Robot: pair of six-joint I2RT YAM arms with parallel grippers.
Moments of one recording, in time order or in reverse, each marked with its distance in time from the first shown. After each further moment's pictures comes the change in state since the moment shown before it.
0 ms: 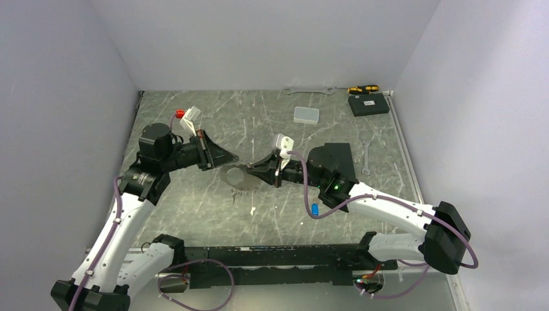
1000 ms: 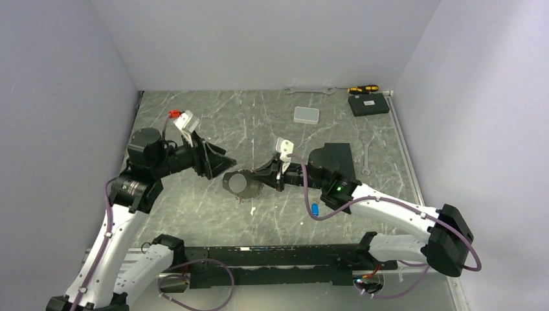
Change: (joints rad) left arm 0.000 -0.050 0.069 -0.115 -0.076 0.451; right arm 0.000 -0.024 -0.016 -0.066 -0.023 -0.016
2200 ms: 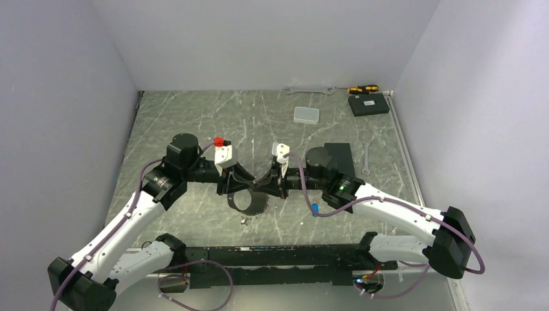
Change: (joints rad) left arm -0.240 0.084 -0.176 0.174 0.247 0.558; right arm 0.000 -0.029 0.035 -0.216 -0.100 0.037
